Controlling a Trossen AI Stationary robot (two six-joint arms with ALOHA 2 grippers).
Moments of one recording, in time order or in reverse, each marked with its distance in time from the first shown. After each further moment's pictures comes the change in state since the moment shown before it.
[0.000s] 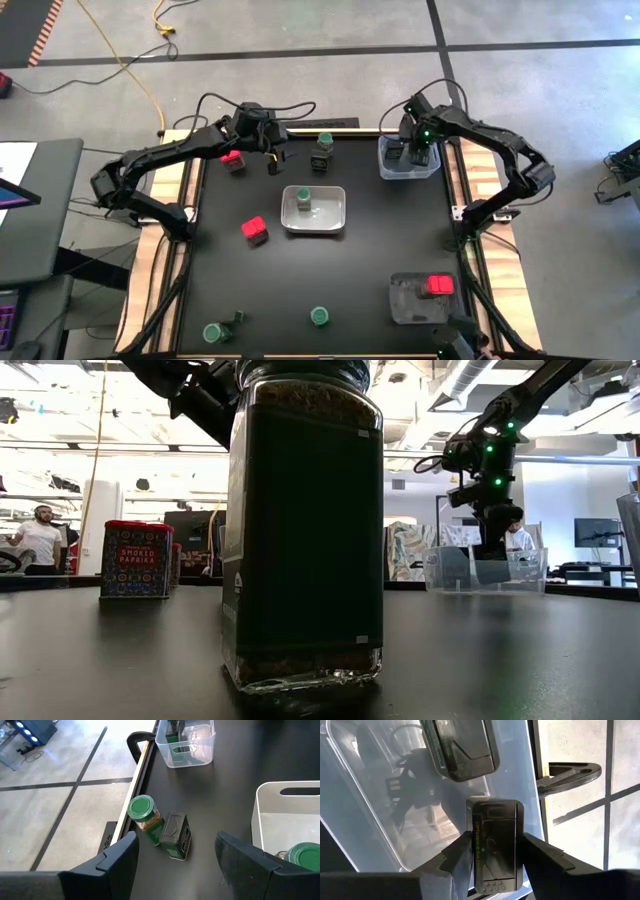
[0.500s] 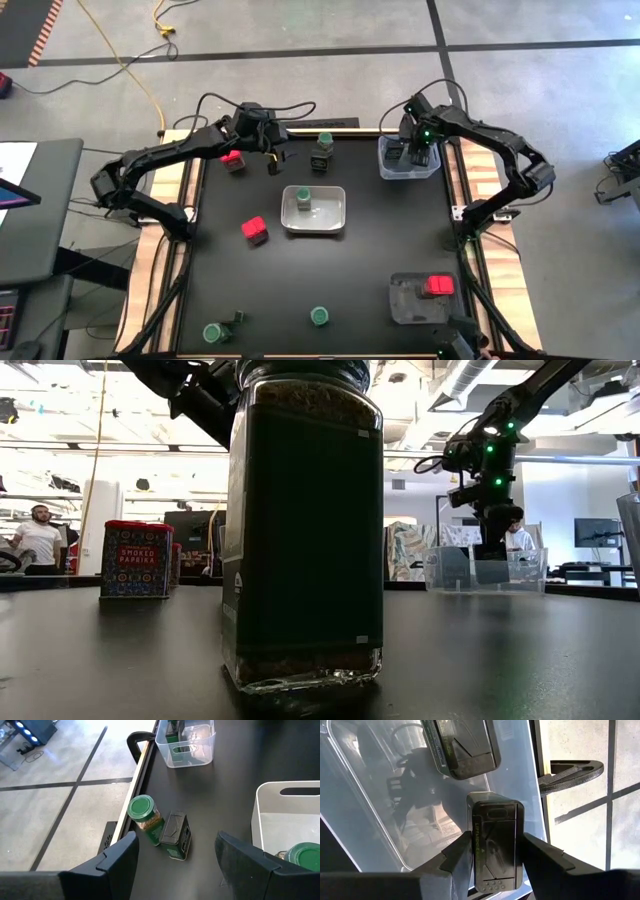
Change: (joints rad) left arm 0.000 0.000 0.000 0.000 0.000 0.000; right arm 0.000 0.000 0.000 -0.007 -0.001 0.010
